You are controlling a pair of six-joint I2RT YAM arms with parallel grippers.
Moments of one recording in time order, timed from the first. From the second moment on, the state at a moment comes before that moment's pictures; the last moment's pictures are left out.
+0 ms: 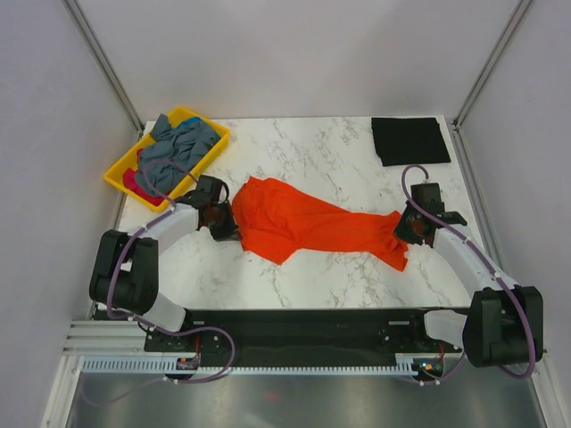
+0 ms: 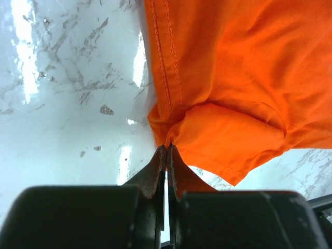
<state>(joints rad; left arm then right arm) -0.25 1.53 0.85 -0.45 0.20 -0.59 0.07 1.21 0.74 -0.54 0.06 0.57</state>
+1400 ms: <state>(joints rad) -0.31 1.18 1.06 -0.78 0.10 -0.39 -0.04 1.24 0.67 -0.78 0.23 0.99</state>
